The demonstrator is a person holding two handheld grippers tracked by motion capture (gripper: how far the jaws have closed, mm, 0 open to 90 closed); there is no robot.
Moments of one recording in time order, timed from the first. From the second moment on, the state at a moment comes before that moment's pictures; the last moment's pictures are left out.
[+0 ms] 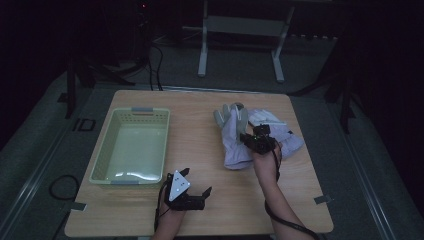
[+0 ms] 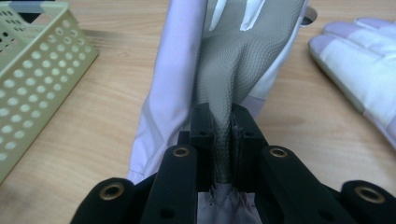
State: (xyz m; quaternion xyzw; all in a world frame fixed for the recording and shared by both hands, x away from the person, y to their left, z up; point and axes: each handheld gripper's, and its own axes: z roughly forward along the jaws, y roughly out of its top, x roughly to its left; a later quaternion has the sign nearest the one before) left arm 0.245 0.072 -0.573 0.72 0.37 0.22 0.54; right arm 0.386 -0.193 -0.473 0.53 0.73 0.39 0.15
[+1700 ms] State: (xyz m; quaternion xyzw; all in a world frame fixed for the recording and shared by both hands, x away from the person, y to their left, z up) left arm 0.246 0.072 -0.572 0.73 0.37 0.22 0.54; right arm 0.369 -0.221 -0.499 0.48 0.78 0.36 0.19
